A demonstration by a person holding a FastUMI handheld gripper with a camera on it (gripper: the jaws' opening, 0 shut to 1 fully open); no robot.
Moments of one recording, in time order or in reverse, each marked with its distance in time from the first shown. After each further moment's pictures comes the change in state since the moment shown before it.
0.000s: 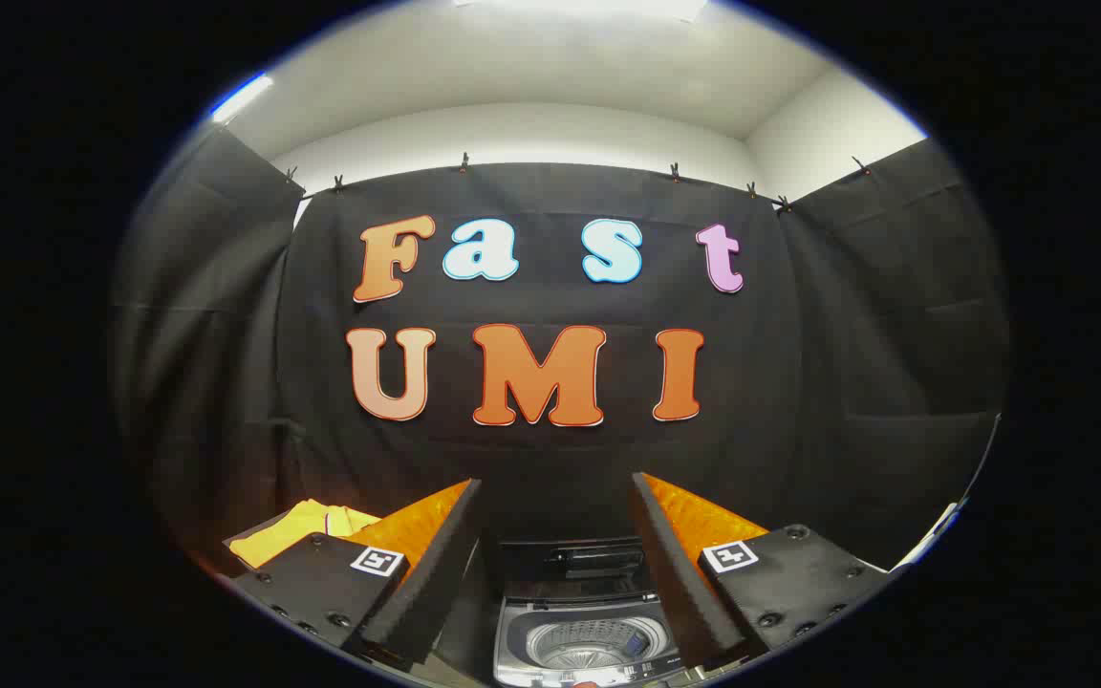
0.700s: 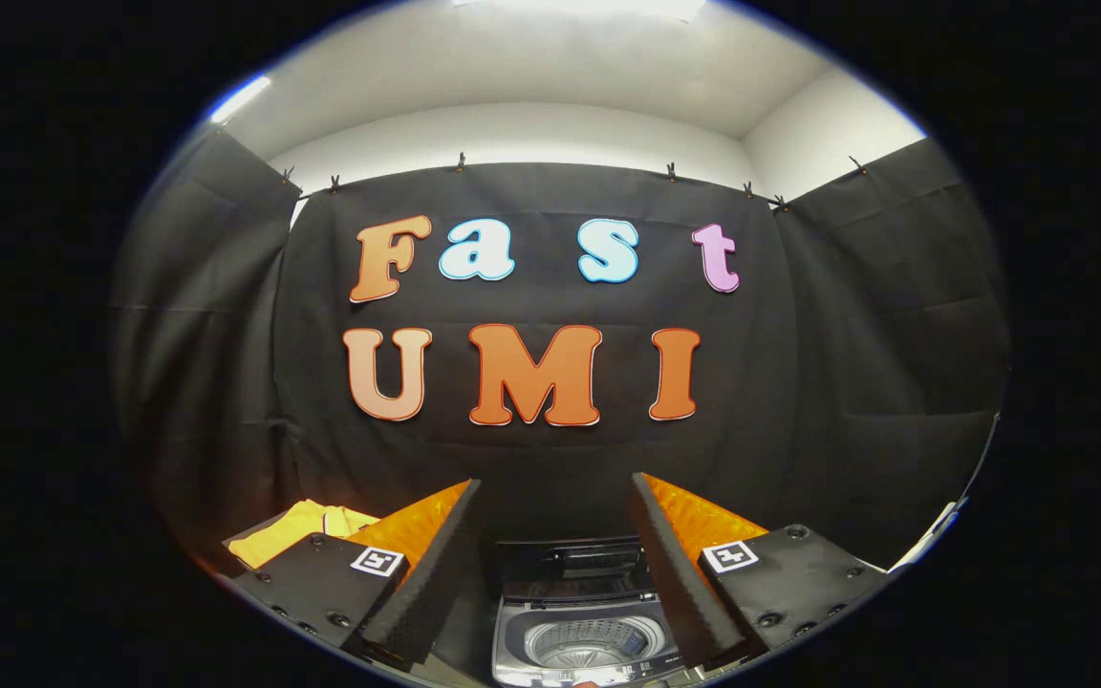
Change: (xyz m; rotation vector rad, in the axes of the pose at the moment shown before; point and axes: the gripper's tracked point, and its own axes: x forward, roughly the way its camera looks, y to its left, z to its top) arm -0.001 -0.001 0.000 0.001 0.004 -0.008
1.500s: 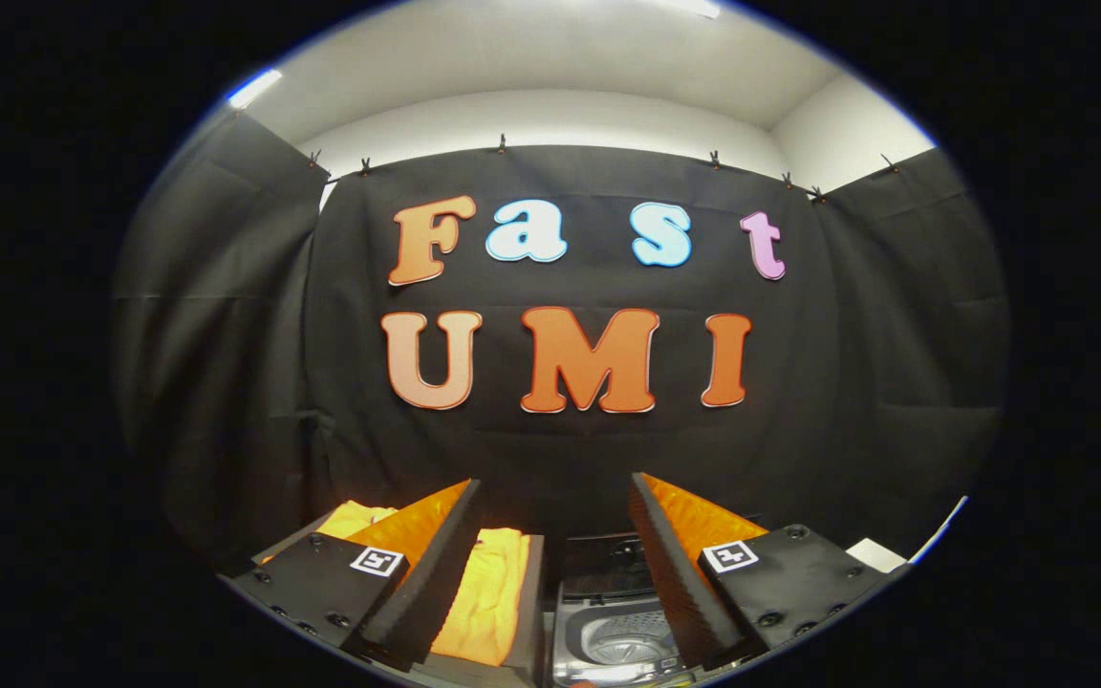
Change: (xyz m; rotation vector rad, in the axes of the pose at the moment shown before) arm 0.029 0.137 -0.018 0.003 0.058 0.078
